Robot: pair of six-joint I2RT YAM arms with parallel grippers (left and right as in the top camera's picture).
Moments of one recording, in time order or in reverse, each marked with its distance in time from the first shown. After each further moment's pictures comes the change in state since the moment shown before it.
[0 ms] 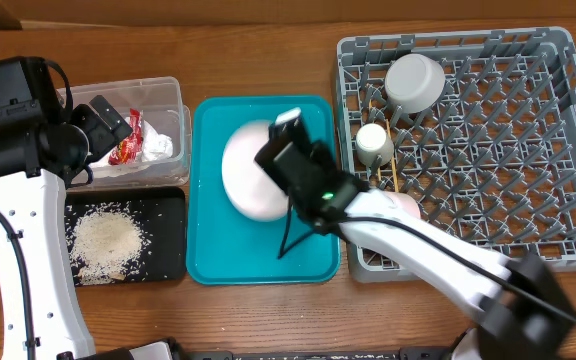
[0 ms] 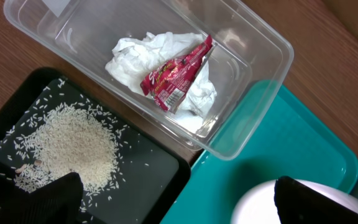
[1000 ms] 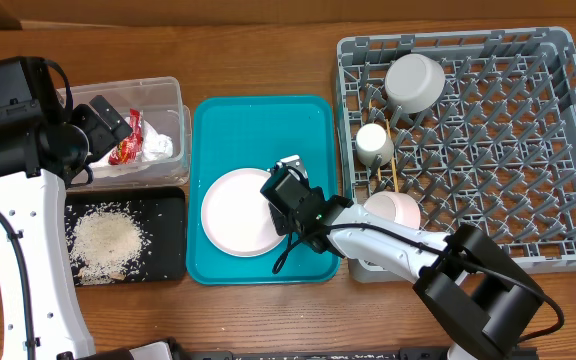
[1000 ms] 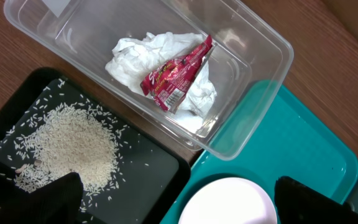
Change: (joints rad) left arm 0.000 0.000 0.000 0.000 0.000 0.000; right arm 0.018 0.178 -0.240 0.210 -0.439 0.274
